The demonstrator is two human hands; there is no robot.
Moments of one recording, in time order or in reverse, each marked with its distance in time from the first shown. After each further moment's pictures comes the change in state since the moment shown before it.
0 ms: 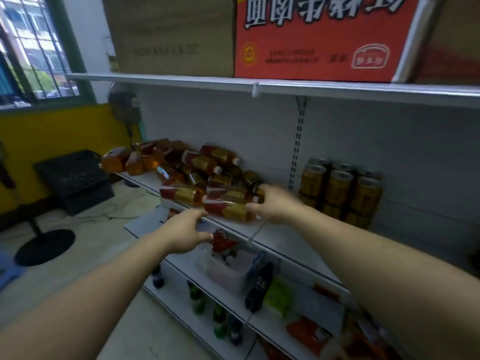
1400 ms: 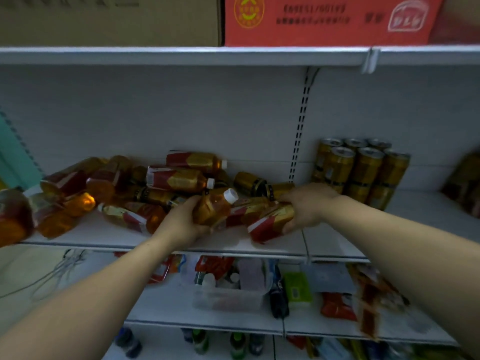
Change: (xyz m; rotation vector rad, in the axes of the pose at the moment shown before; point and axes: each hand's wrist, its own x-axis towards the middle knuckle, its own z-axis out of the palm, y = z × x) left_hand 0.244 -0.157 -0.045 -0.233 -0.056 0.499; right_hand 0.108 -0.052 0.040 -0.528 -0.270 0.298
